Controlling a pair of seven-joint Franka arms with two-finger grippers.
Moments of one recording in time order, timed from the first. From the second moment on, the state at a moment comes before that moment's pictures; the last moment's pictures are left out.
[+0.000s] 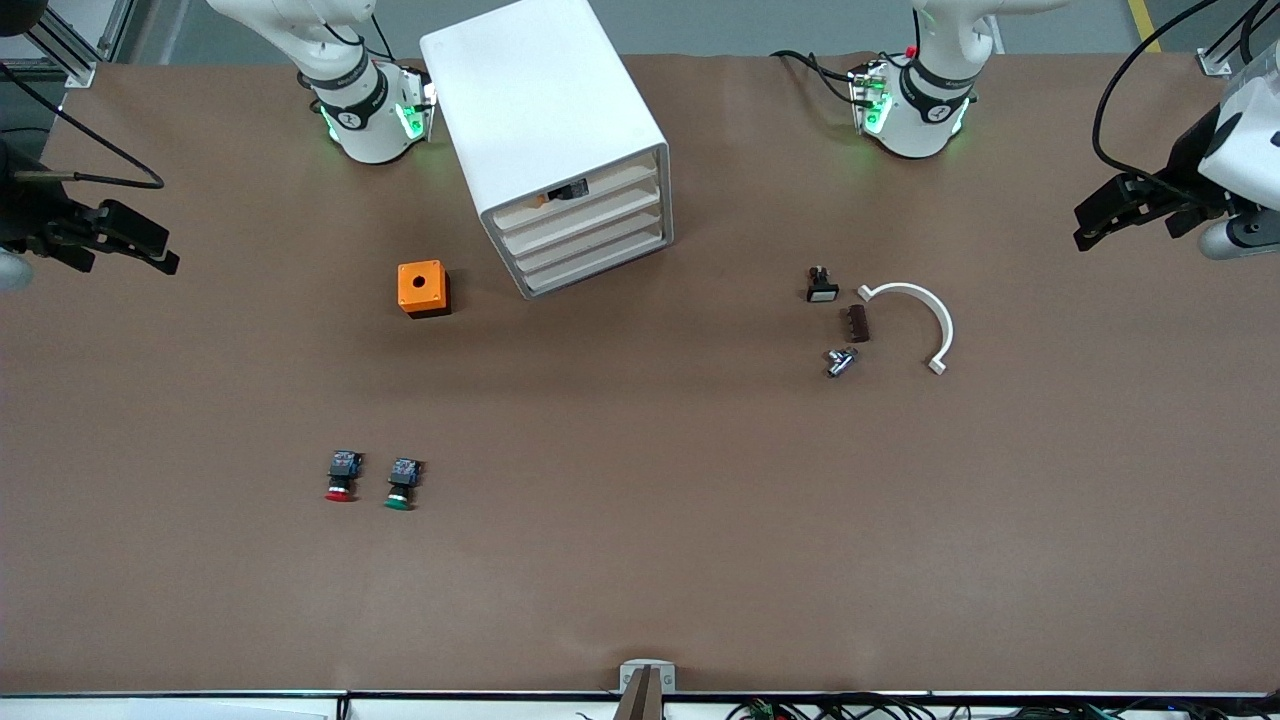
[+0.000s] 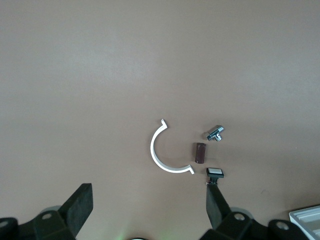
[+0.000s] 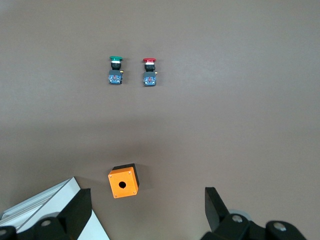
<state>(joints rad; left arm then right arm) 0.01 -0.07 -0.11 -1.60 0.03 1.52 -0.22 -0.09 -0.02 0.07 -1.58 0.04 1.54 0.05</state>
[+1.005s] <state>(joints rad) -0.01 0.26 -0.14 -1.53 0.03 1.53 -0.38 -0.08 -0.02 0.07 -1.58 0.04 1.61 0.05</state>
